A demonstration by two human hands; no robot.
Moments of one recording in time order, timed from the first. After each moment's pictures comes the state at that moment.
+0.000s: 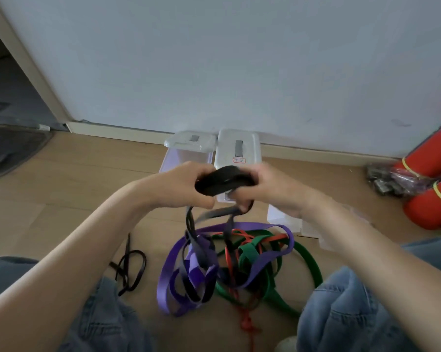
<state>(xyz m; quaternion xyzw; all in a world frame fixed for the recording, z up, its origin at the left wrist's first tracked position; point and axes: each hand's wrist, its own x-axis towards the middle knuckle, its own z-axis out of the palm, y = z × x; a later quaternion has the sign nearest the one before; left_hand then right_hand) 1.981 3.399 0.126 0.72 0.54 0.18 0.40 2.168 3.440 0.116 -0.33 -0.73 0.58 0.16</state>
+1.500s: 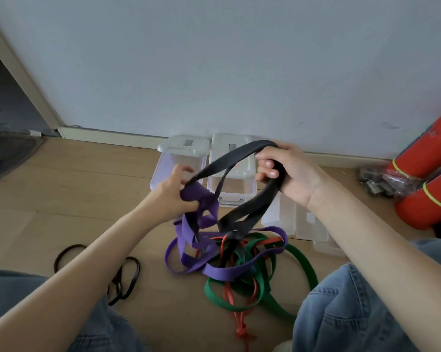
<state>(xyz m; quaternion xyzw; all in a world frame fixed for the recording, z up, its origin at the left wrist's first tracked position) 1.973 3.404 0.072 0.62 0.67 0.26 0.31 2.190 3.461 0.136 -0.38 -0.46 0.71 0.36</state>
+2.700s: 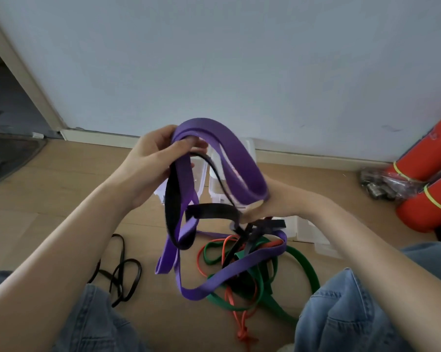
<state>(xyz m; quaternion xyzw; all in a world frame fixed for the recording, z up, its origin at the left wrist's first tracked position) 1.967 3.398 0.146 0.52 0.48 0.51 0.48 2.195 3.458 0.109 -0.41 -0.81 0.42 0.00</state>
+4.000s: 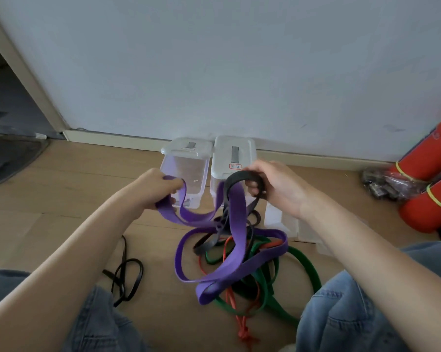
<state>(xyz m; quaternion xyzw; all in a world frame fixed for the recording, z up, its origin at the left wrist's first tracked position) 1.956 3.409 0.107 0.44 0.75 0.25 0.44 2.177 3.456 0.116 -0.47 -0.52 0.65 0.27</state>
